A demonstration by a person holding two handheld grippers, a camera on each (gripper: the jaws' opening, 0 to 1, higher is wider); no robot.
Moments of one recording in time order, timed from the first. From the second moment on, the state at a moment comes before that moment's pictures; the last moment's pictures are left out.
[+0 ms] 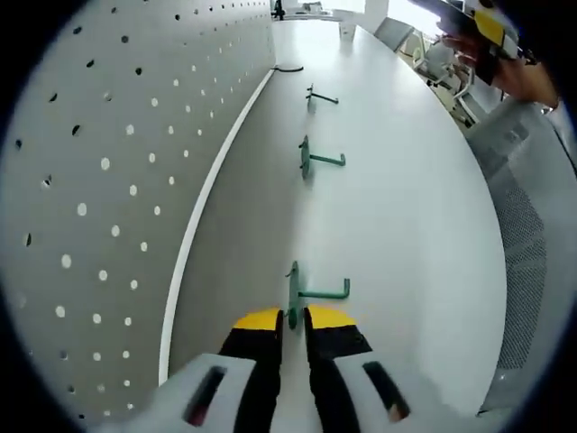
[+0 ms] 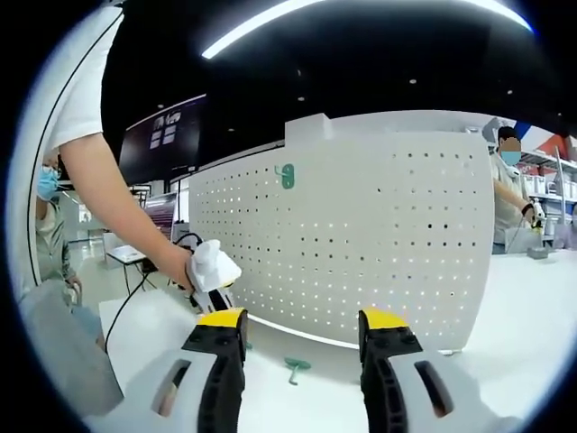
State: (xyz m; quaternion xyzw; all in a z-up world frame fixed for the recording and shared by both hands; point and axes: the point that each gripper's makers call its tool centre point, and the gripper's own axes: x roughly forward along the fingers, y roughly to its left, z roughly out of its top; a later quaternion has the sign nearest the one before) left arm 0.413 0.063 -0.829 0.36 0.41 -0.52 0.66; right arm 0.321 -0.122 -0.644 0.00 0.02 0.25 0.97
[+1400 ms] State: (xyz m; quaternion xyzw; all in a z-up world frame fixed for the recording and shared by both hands) left arm 0.420 0.054 -0.787 0.24 0.31 -0.48 0.78; right arm 0.321 -0.118 -0.649 0.01 0.03 0.26 0.97
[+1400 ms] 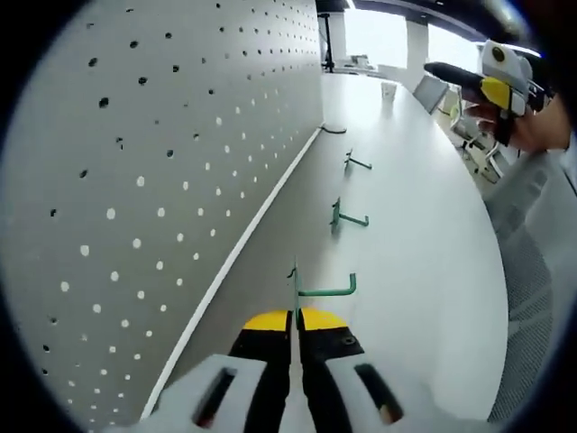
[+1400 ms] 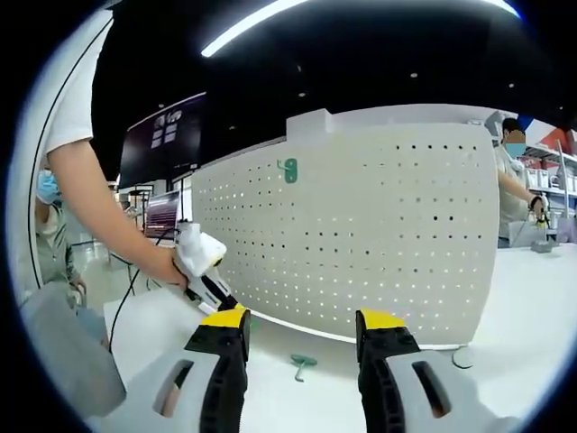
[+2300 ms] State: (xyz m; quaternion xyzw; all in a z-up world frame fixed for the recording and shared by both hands) left arm 0.407 0.020 -0.691 0.04 0.15 -0.45 0.88; right arm 0.318 -0.116 -0.642 0.01 0.03 0.26 0.96
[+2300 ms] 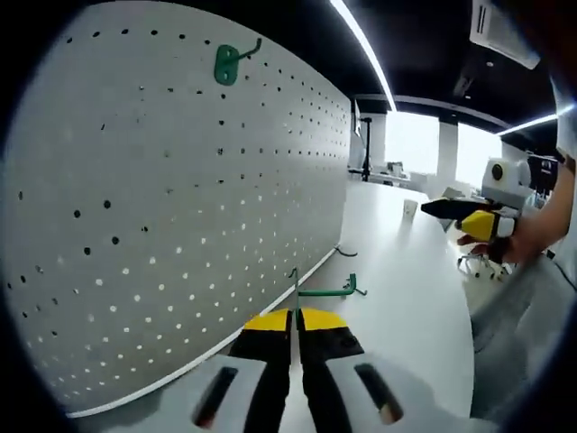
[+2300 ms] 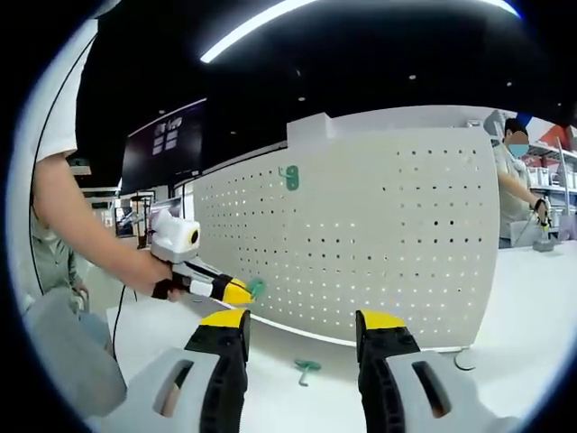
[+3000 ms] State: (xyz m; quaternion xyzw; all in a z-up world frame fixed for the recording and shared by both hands) left arm 0.393 0.009 -0.645 -0.04 0.06 -0.44 0.89; right arm 0.317 -0.114 -0.639 0.03 0.02 0.27 0.96
